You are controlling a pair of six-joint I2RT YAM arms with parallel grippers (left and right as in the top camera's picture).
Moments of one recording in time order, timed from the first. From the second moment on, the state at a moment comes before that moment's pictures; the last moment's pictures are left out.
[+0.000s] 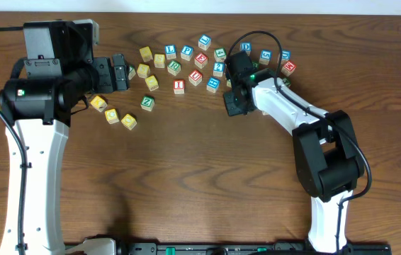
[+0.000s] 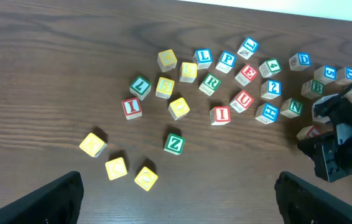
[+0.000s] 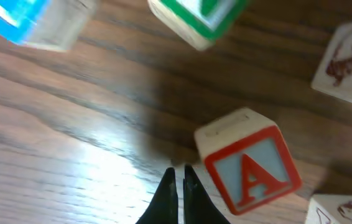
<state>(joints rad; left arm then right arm) 0.03 1.43 1.58 -0.99 0.19 -0.07 0.43 2.13 1.52 -0.67 0.04 0.17</state>
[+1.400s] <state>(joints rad) 0.03 1.43 1.58 -0.99 0.19 -0.07 0.35 2.18 1.64 -0.71 -0.01 -0.06</state>
